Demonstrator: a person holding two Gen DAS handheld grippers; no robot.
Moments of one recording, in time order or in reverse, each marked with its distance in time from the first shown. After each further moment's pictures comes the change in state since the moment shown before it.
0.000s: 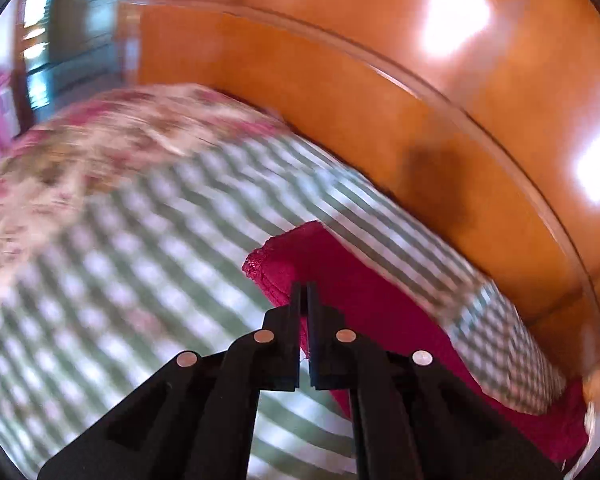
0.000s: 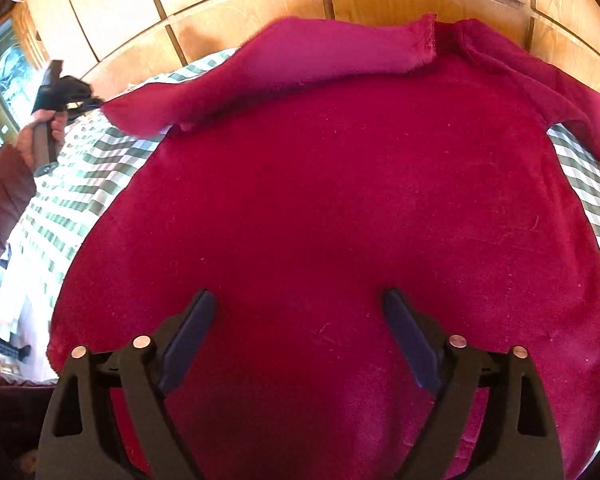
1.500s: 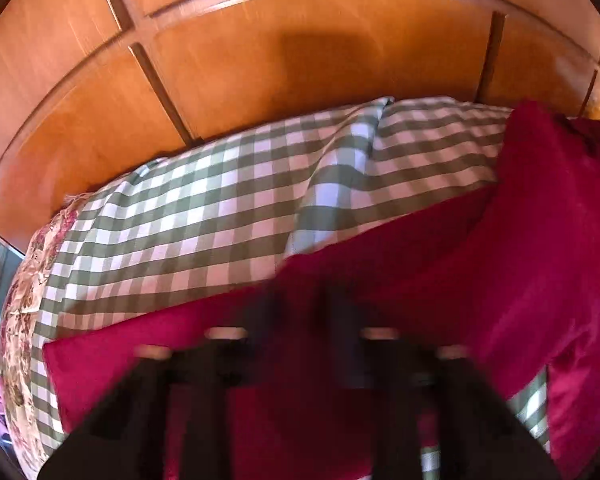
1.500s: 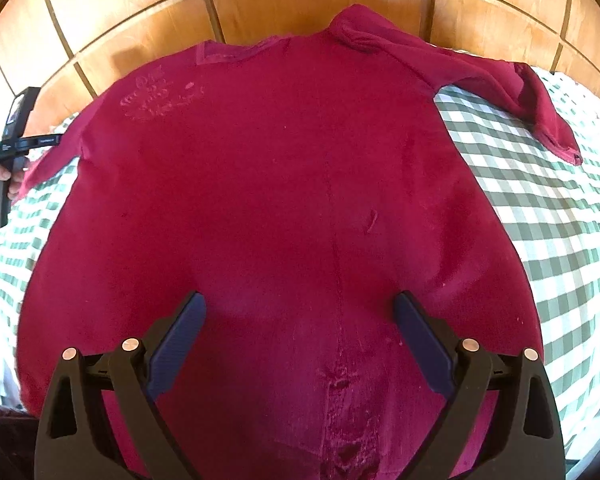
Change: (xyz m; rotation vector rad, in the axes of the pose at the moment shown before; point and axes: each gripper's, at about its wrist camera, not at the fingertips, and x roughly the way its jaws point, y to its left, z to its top) left arm 0.036 -0.159 -0.087 0.896 0.159 -0.092; right arm -0.008 -0.067 0.004 0.177 0.017 -0.210
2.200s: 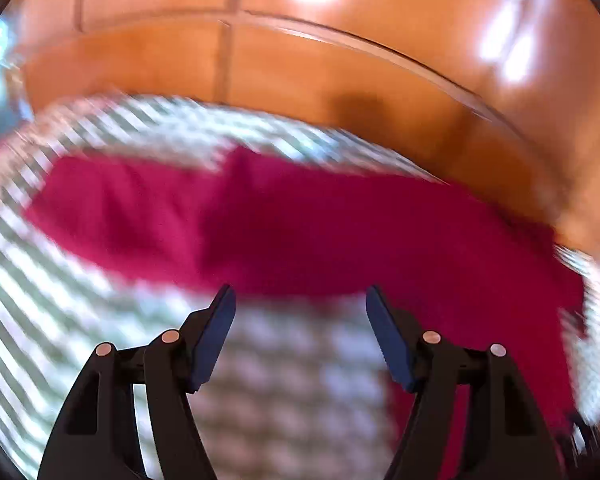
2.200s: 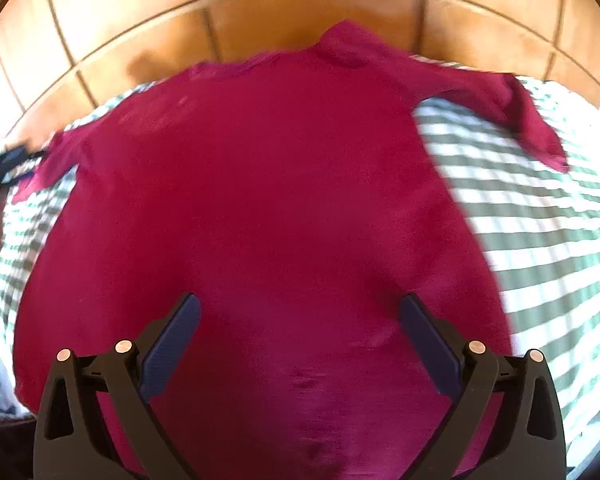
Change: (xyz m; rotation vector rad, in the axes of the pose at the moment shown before) left arm -0.098 -0.052 -0.093 -0.441 -0.101 -0.228; right arm -0.026 -0.029 -0.004 0.017 -0.073 -0.034
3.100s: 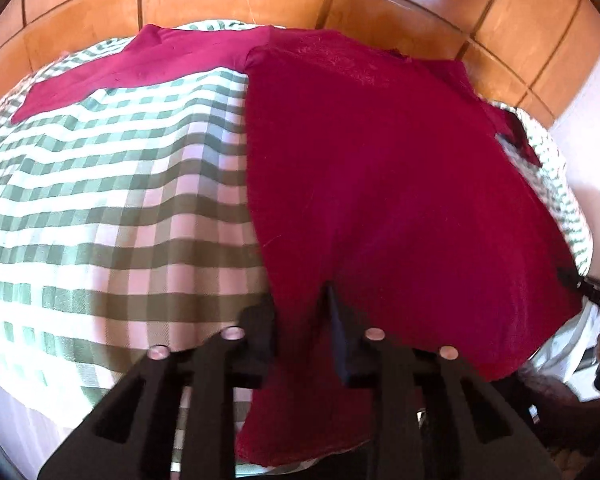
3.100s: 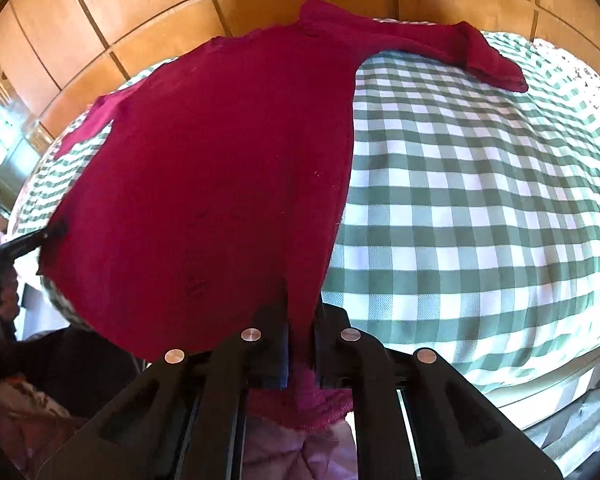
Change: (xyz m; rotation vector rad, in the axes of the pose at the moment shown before) left arm -0.068 -0.056 -0.165 0.210 0.186 -0.071; right arm -0.066 -0.080 -0.079 -0.001 0.101 0.179
